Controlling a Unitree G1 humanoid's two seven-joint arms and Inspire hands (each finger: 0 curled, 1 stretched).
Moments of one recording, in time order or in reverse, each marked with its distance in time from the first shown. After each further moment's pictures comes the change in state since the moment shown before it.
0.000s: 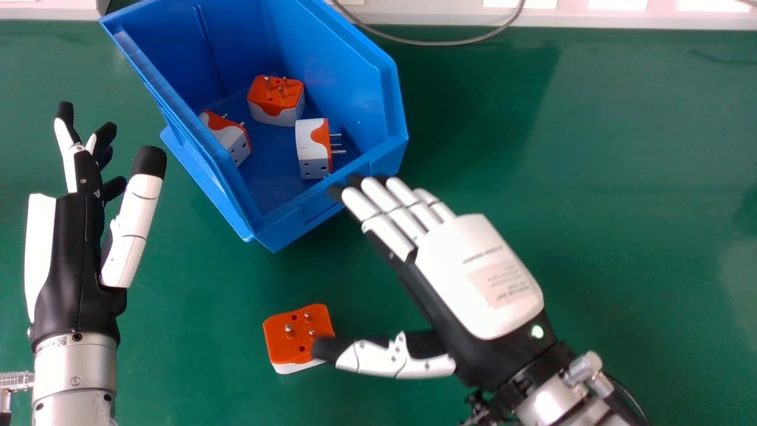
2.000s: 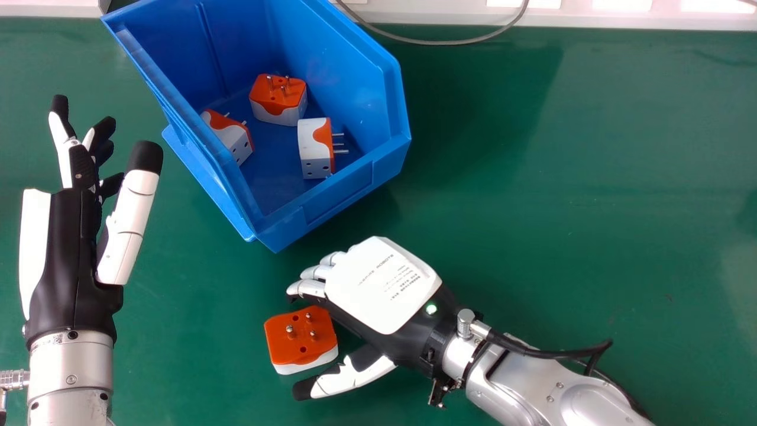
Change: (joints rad) left arm 0.002 0.004 0.003 -0.024 -0.010 0.012 -0.003; right arm -0.475 0.115 0.204 0.638 -0.221 -0.042 0.028
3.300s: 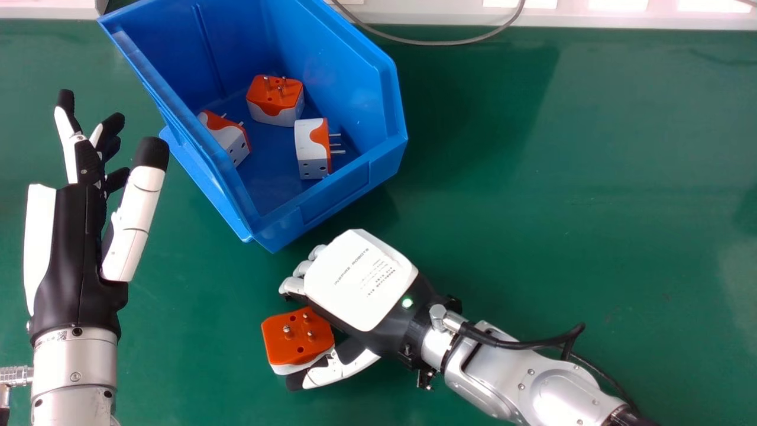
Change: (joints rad) left arm 0.002 -0.002 -0.013 -0.031 0.011 0.010 -0.001; right arm -0.088 0.049 0.079 0.082 -0.085 0.064 -0.034
